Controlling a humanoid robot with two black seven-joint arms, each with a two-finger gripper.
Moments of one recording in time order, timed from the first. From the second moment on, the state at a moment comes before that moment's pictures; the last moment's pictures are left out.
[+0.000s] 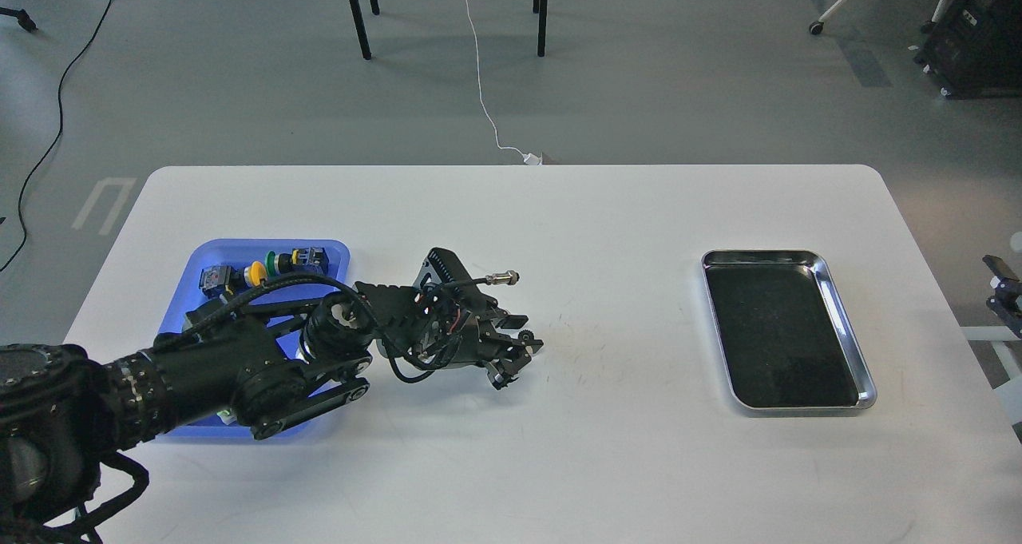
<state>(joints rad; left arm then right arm) -0.87 0.16 -0.11 -0.96 2.05 -0.13 -0.25 0.36 -0.96 0.51 0.85 0.17 0.49 0.49</state>
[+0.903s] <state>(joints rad) -0.86 0.14 -0.11 -0.95 2.07 -0.13 -0.25 0.36 -0.96 0.53 0.85 0.17 0.49 0.49</state>
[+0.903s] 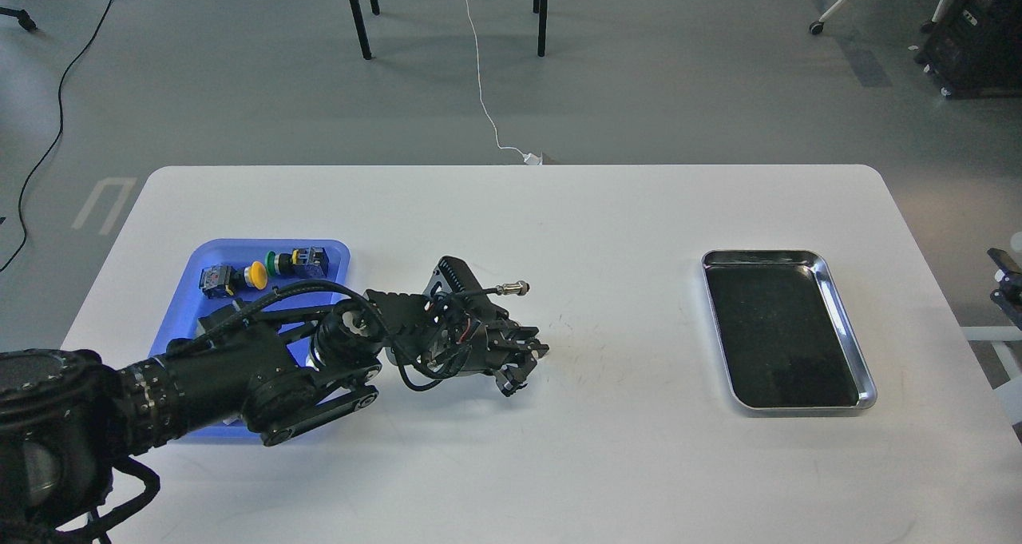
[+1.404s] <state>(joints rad) -0.86 0.59 -0.20 -1.27 2.02 -0.13 -0.26 0.36 -0.98 0.56 0.85 0.17 0.49 0.49</state>
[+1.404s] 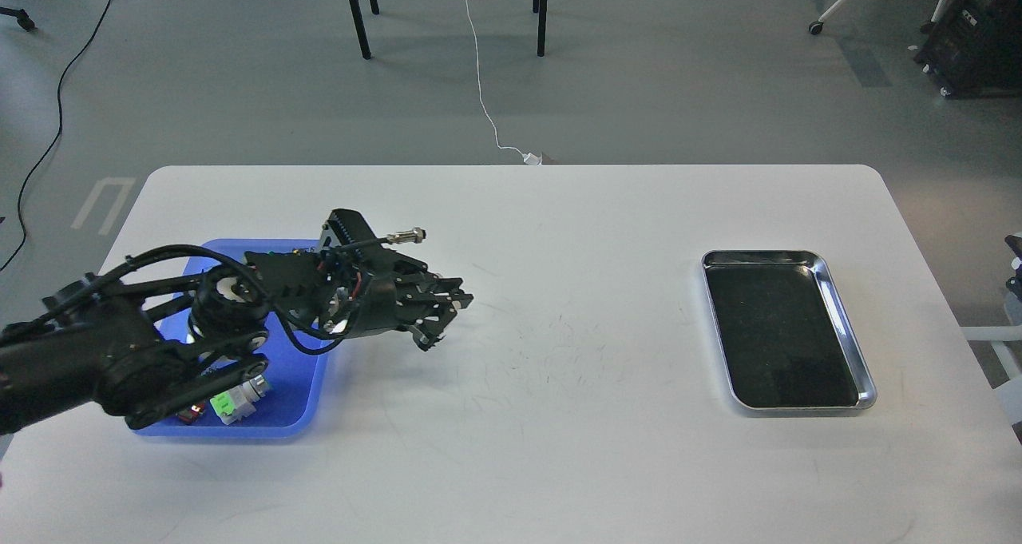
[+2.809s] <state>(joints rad) -0.79 0.74 -0.52 -1.19 0.72 -0.04 -0.32 0.39 -0.91 0.73 0.84 0.17 0.49 0.49</state>
